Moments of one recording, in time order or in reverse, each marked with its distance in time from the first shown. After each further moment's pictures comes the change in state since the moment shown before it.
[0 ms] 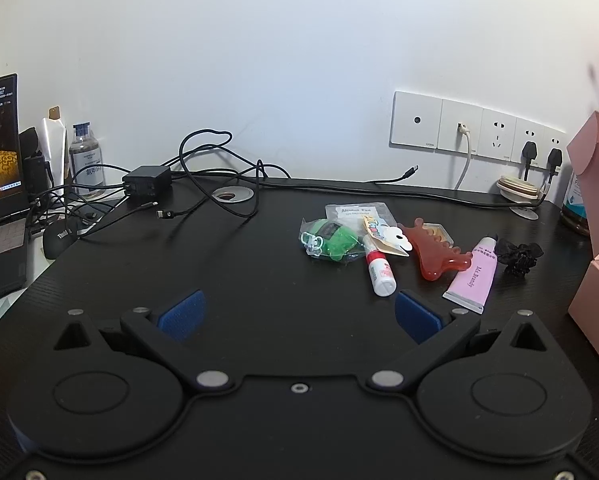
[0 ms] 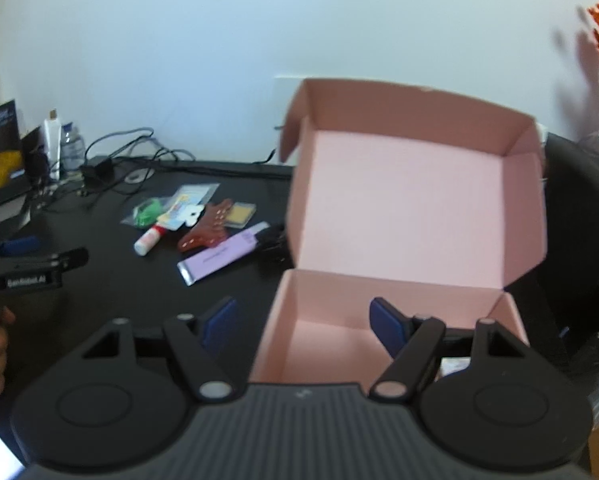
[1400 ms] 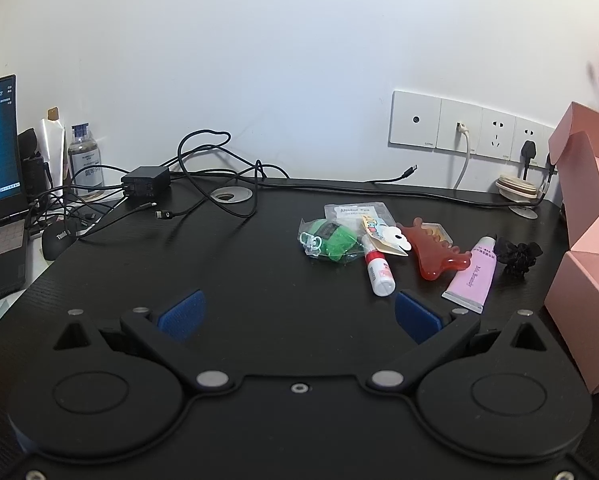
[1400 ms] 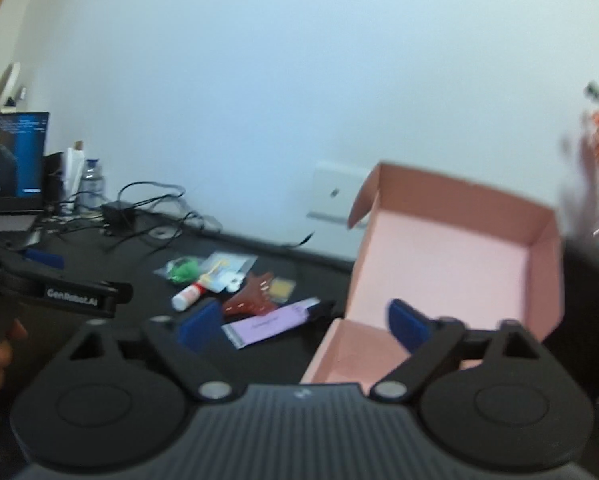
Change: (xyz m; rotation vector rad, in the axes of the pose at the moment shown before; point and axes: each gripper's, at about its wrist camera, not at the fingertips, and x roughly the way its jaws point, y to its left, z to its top) left arm 0.000 -0.001 0.000 0.006 -0.003 0.002; right arm -0.018 0.079 -0.039 -0.121 -0.366 -0.097
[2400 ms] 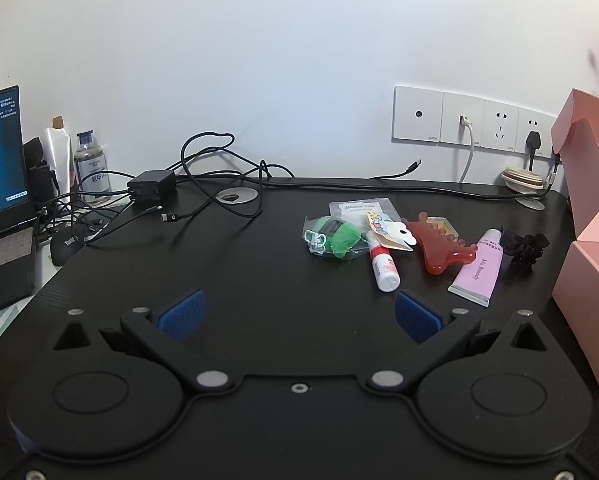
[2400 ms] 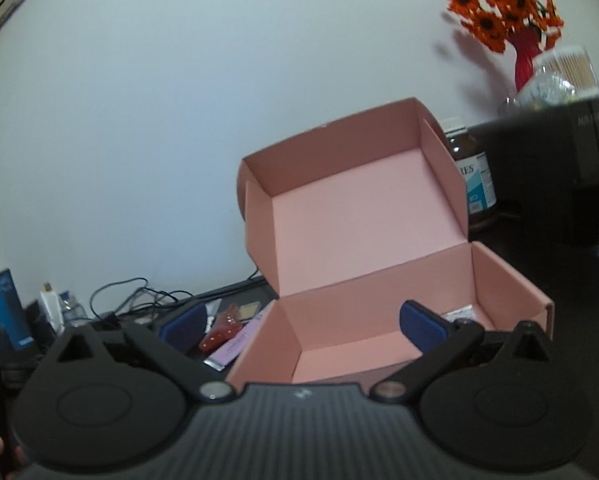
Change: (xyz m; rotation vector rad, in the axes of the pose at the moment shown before) left arm -0.002 -0.006 -0.003 0.030 0.002 0.034; right arm -0.005 -0.072 -0.052 0.538 -0.084 -0.011
